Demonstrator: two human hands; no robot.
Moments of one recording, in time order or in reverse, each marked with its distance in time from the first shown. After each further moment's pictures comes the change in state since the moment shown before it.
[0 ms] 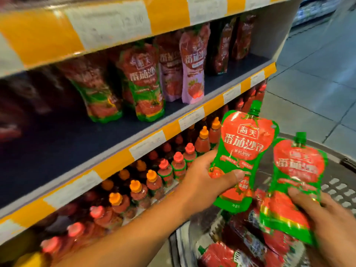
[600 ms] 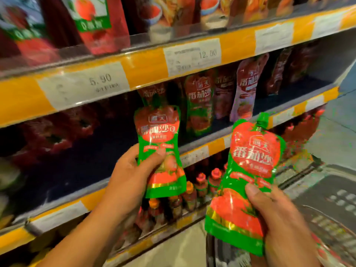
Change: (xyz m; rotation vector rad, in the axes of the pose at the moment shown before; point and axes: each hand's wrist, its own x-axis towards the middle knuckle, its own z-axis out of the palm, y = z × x) left_hand -0.090 0.080 -0.136 -0.089 0.731 0.005; right_hand -0.056 -0.029 0.143 0.412 -0.490 -0.009
